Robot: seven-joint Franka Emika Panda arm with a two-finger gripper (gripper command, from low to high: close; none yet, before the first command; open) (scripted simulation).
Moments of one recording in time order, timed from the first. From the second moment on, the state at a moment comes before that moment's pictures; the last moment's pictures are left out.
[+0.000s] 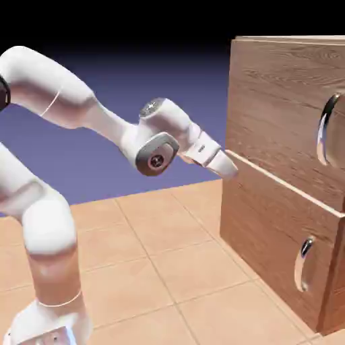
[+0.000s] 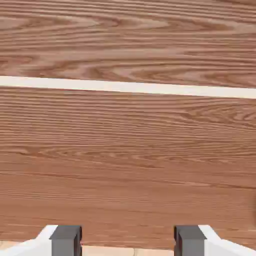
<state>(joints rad) 0.05 -0.59 -0.05 -2.78 -0.12 3.04 0.70</state>
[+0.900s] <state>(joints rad) 0.46 -0.76 -0.54 -2.48 -1.29 3.08 0.25</state>
